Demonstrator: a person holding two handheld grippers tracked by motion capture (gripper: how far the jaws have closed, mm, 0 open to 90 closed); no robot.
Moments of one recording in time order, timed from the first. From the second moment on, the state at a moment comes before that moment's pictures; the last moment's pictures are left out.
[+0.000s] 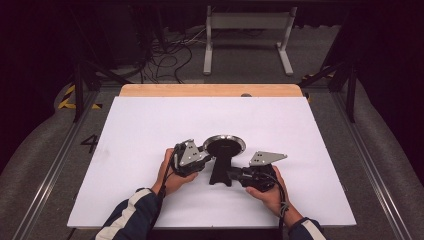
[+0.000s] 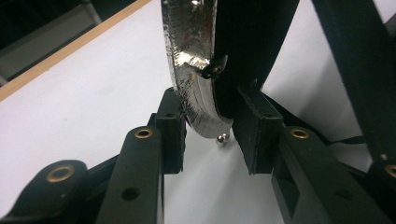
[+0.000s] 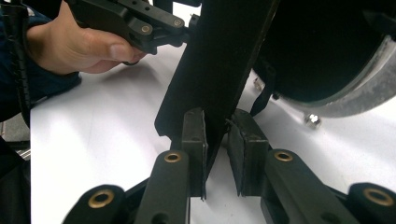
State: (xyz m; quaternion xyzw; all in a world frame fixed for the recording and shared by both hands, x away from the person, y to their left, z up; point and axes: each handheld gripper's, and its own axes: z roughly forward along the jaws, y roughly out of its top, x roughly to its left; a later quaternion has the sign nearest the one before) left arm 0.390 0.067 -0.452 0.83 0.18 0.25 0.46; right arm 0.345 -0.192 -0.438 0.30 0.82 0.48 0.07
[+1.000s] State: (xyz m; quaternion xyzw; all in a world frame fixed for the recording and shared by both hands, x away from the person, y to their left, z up) left arm 0.392 0.059 -0.456 0.84 0.17 0.28 0.43; right arm 0.343 -0.201 -0.444 0.33 0.82 0.45 0.10
